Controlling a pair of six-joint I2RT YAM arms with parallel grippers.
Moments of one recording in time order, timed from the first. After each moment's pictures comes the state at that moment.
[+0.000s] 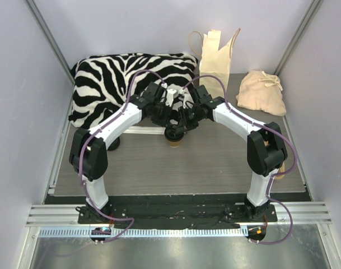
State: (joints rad) left arm -0.56 1.84 1.57 -0.67 0.24 -0.10; right arm 0.51 1.86 1.46 -0.58 -0.50 0.28
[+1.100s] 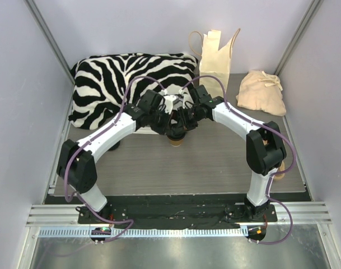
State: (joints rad) left arm -0.61 1.68 1.38 -0.62 0.29 -0.10; right arm 0.51 1.87 1.47 -0.59 -0.53 0.27
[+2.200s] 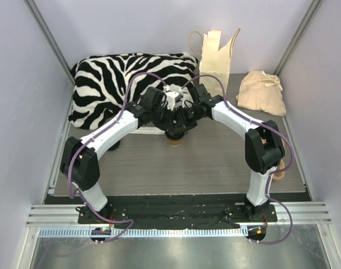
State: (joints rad) left arm -0.60 1.71 1.42 -0.56 0.28 -0.08; right arm 0.50 1.89 1.50 -0.60 -0.58 0.27
